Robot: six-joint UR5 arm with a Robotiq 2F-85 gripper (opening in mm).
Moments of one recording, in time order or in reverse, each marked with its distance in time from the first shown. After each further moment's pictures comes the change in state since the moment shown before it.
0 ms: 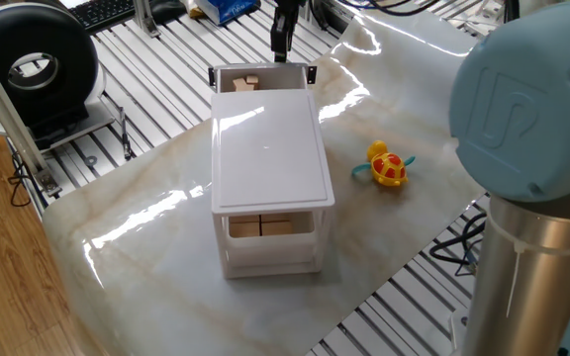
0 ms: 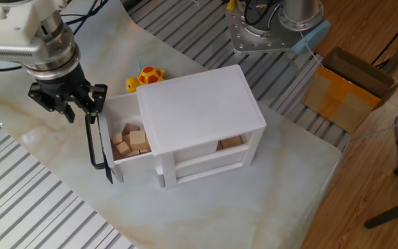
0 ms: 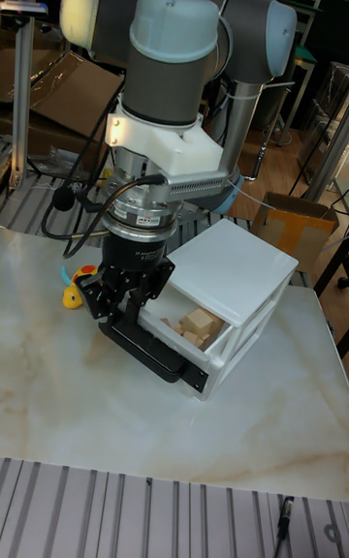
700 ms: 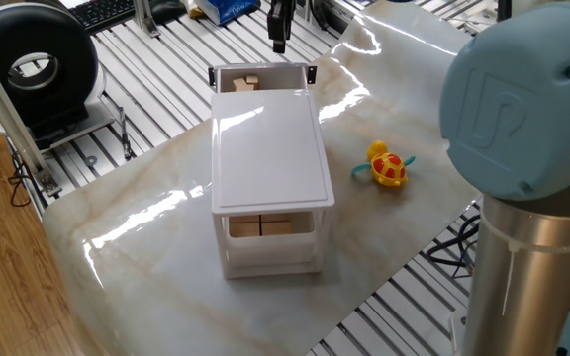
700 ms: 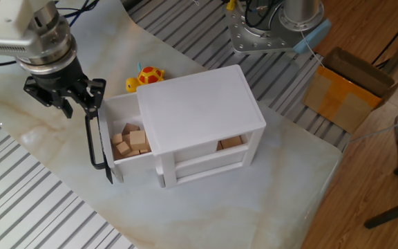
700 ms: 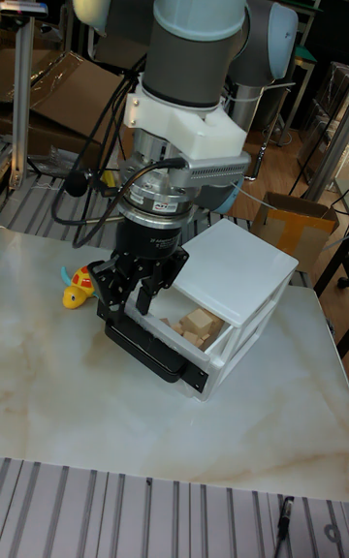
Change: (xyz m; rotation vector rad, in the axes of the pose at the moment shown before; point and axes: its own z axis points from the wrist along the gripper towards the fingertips) arm -0.007 0.013 -0.019 -0.006 0.020 0.025
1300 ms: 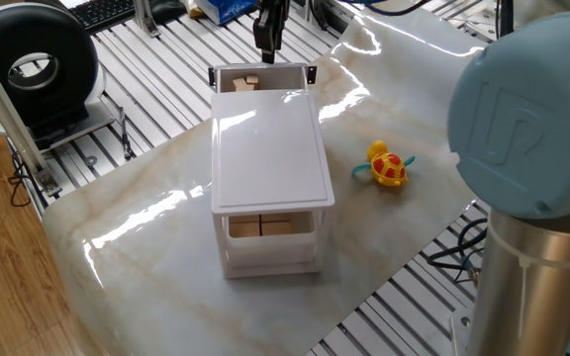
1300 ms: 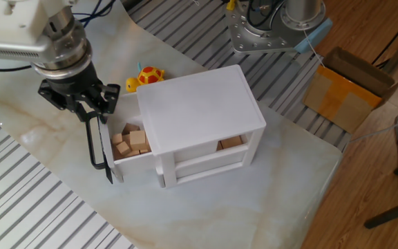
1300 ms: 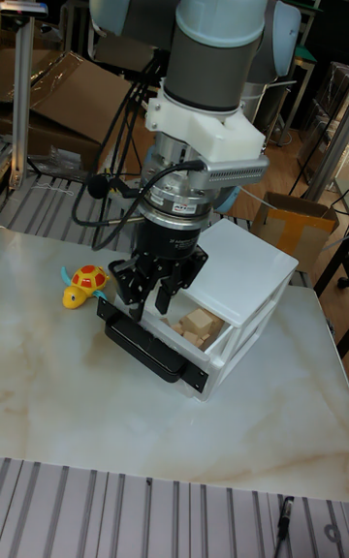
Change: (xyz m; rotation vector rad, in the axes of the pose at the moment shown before) arm -0.009 0.028 0.004 -0.019 -0.008 0.053
